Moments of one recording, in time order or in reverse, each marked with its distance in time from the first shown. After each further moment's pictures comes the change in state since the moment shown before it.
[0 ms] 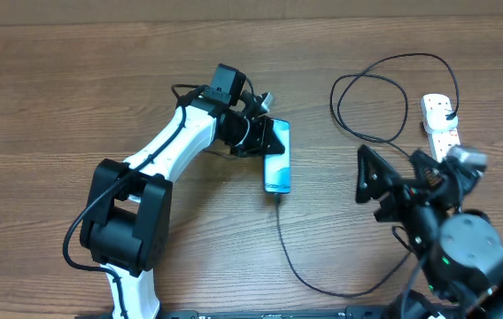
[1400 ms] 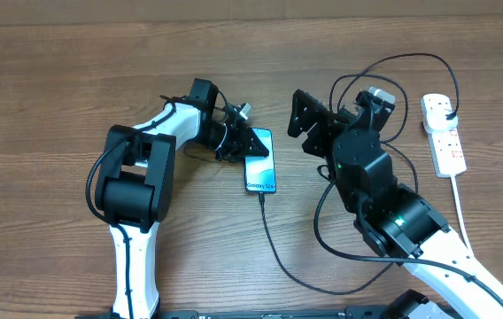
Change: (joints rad) left arm 0.148 0.291 0.037 0.023 0.200 0.140; right arm 0.000 0.499 -0.002 0.429 0.002 0.227
